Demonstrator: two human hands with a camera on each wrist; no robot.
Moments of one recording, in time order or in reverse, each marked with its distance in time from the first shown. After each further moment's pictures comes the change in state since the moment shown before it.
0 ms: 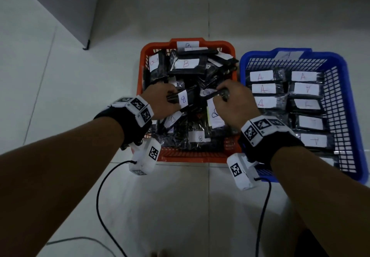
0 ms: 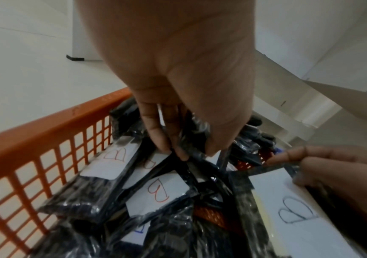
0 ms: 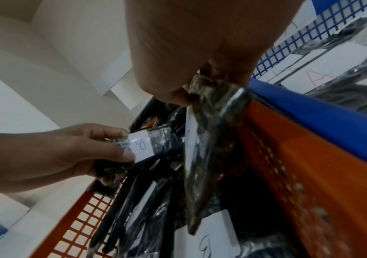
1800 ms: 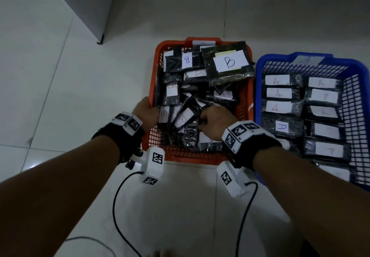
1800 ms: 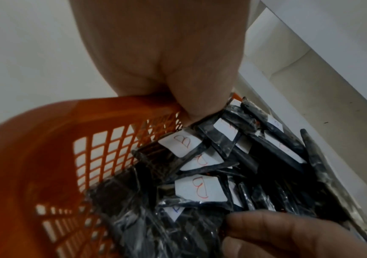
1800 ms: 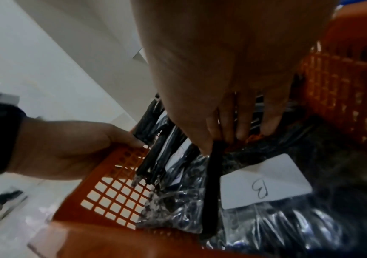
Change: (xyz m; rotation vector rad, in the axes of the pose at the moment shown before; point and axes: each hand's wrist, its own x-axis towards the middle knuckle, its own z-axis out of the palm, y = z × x) left_hand -0.031 -0.059 0.029 -0.678 0.166 -0.560; right_hand -0.008 -0.027 0.052 -0.252 -0.480 -0.092
